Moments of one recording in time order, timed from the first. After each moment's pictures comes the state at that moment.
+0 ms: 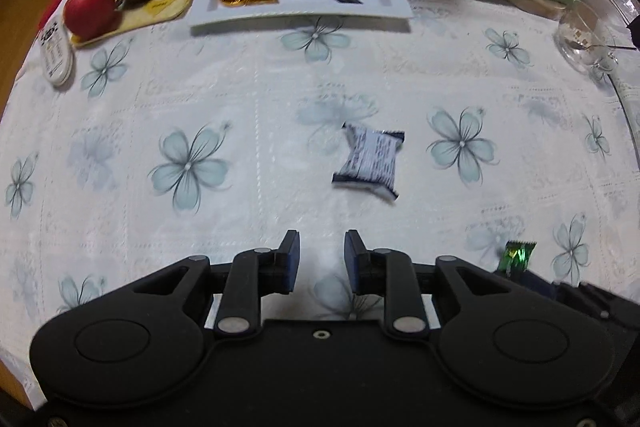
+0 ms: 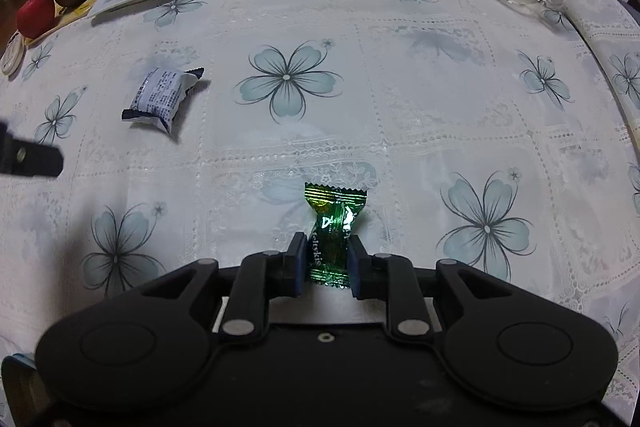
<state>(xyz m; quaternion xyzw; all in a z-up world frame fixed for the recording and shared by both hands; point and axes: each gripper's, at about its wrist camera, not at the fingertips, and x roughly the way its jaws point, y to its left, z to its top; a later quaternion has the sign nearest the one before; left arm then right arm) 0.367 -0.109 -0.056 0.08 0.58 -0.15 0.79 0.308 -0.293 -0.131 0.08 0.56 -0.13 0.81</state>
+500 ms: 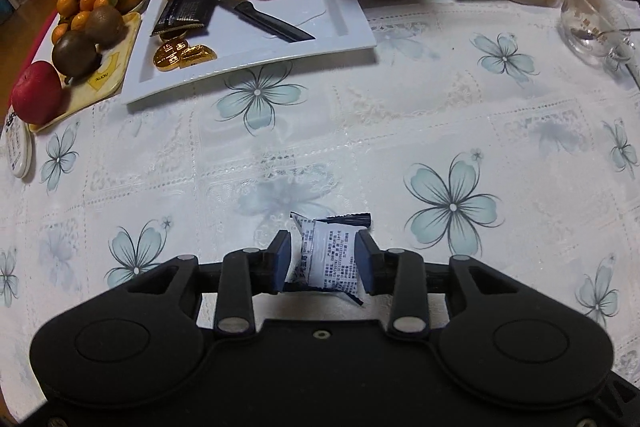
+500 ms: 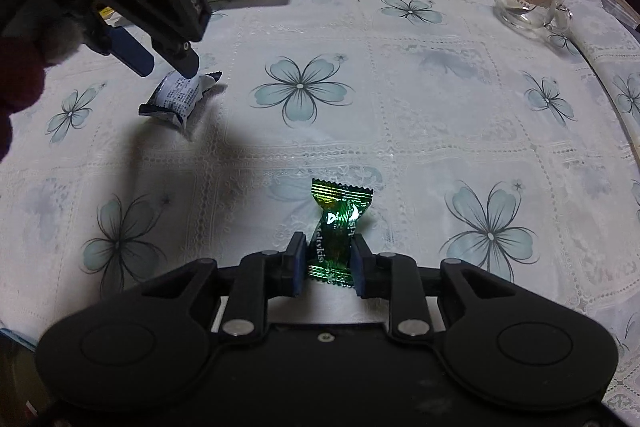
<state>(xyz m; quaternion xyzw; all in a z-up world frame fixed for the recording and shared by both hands) 0.404 -0.180 -0.086 0.15 0.56 -0.16 0.80 0.289 -0.287 -0.132 0.06 0.53 -0.11 0.84</state>
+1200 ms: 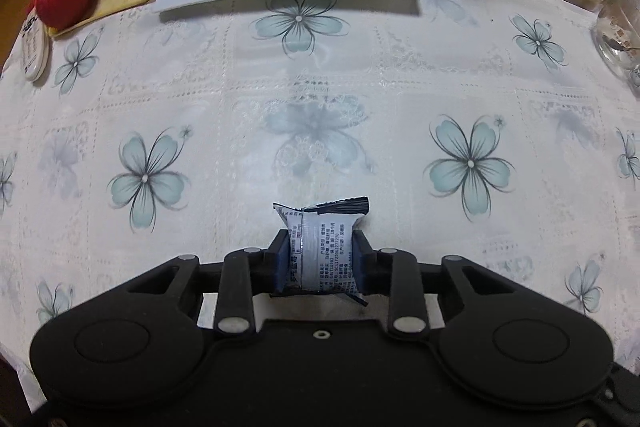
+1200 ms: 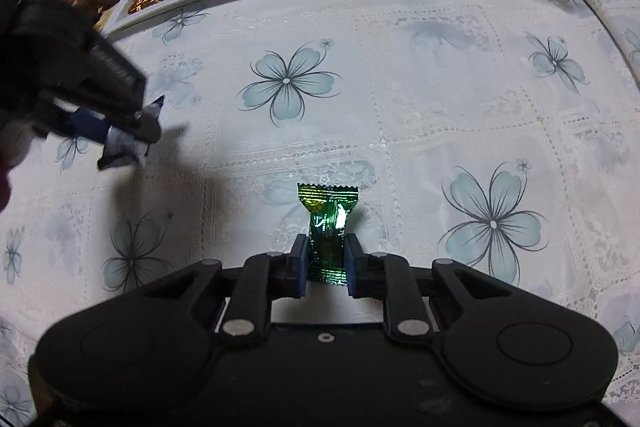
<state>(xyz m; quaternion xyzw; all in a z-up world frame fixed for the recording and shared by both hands) 0.392 -0.147 -0.080 0.08 0.63 -0.10 0.76 0.310 -0.328 -0.129 0.17 0.58 -0.10 0.79</state>
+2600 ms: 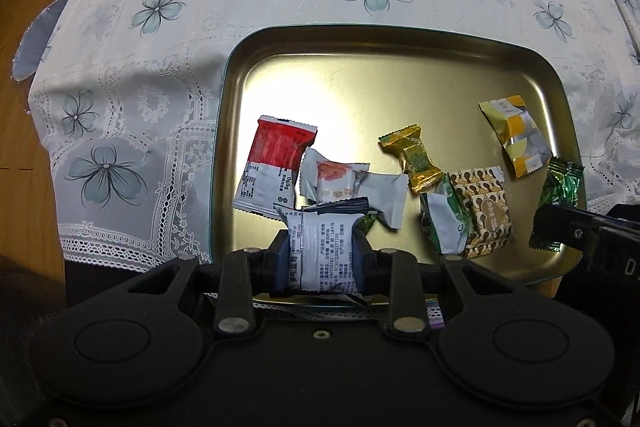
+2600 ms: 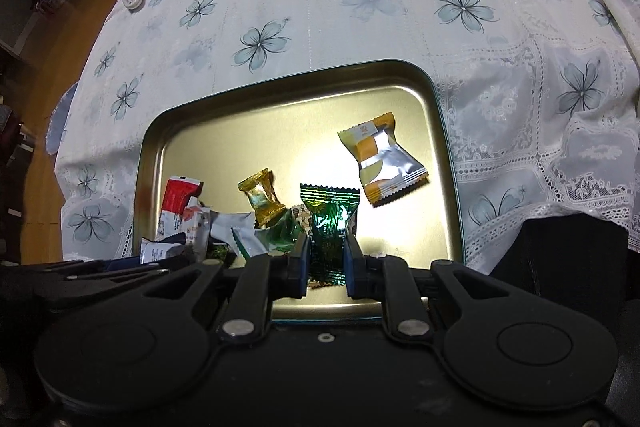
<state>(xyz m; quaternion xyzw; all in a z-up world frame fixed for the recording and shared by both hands) 0.106 -0.031 -0.046 0.08 0.63 -0.08 0.76 0.068 -0.232 -0.035 0.19 0.60 -0.04 0.78</state>
